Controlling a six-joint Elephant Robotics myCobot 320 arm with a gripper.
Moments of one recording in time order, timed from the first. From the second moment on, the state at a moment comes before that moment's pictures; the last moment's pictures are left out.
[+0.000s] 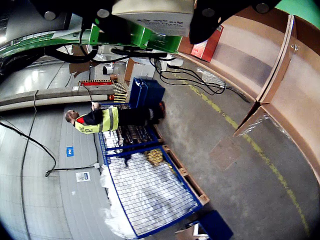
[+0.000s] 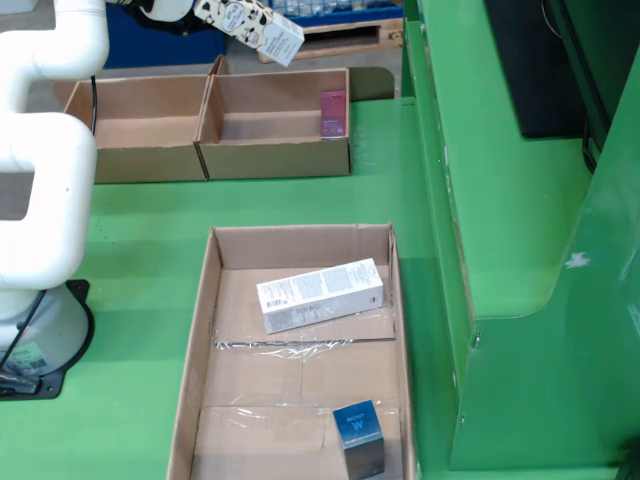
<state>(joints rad) 1.48 -1.16 -0.03 0.50 0.96 -1.01</state>
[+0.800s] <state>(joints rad) 1.48 -1.26 -0.03 0.50 0.96 -1.01</state>
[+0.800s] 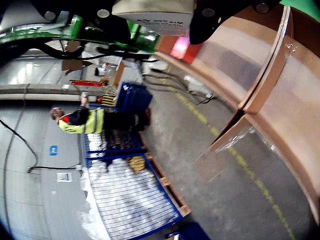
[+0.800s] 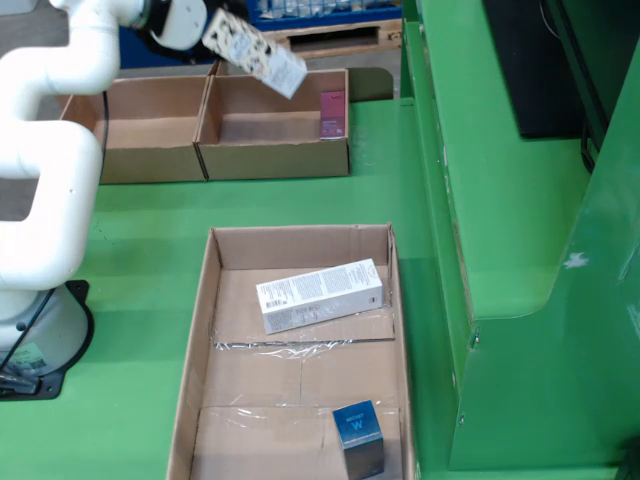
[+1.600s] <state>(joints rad) 1.44 -1.39 -0.03 0.50 0.97 -0.98</state>
